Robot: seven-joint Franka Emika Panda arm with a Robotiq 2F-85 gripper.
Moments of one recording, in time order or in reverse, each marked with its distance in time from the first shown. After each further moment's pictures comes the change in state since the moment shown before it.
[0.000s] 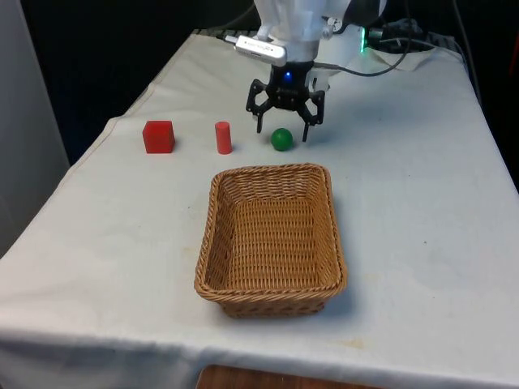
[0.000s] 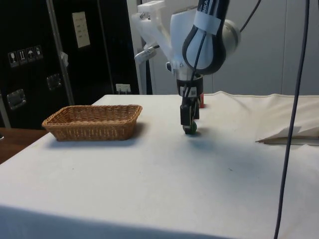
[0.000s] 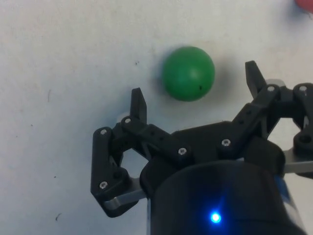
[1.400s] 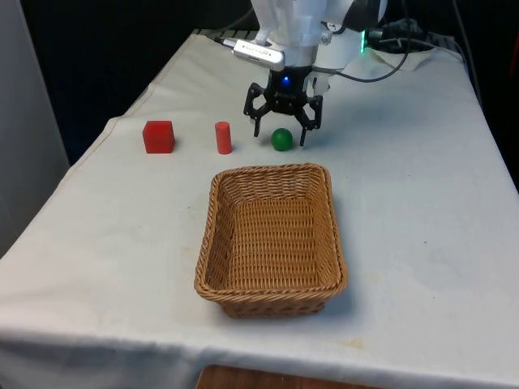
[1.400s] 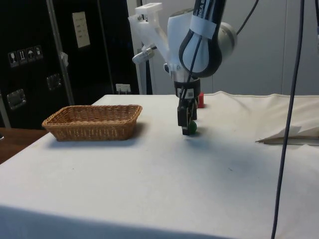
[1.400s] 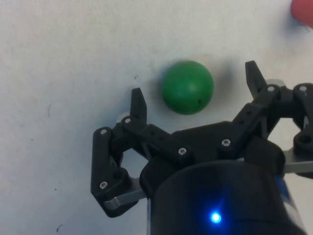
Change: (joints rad) arm -0.003 0.034 0.005 0.030 0.014 0.005 0.001
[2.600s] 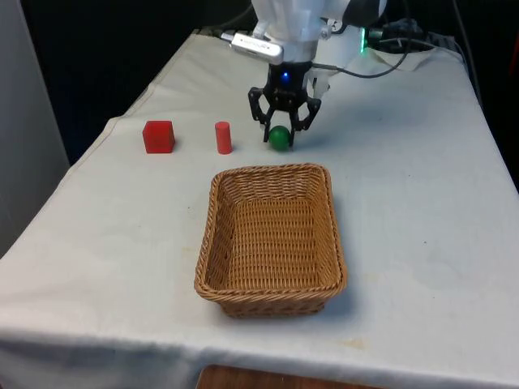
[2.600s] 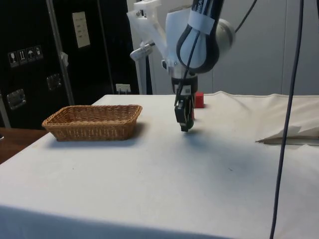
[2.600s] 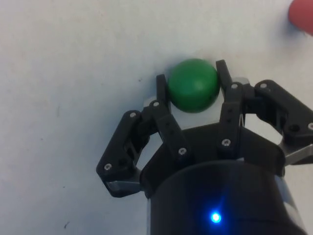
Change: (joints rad) arm 0.001 -0.018 -0.006 0.010 0.000 -0.012 0.000
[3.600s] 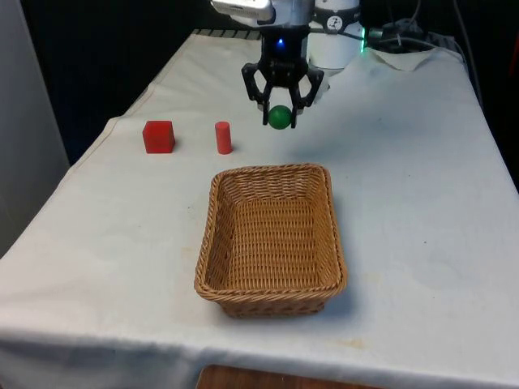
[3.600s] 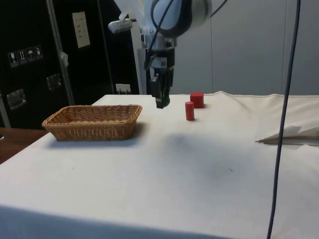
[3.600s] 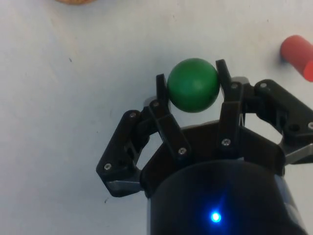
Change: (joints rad) arm 0.004 -0.110 -0.039 0.180 -0.023 -0.244 0.000
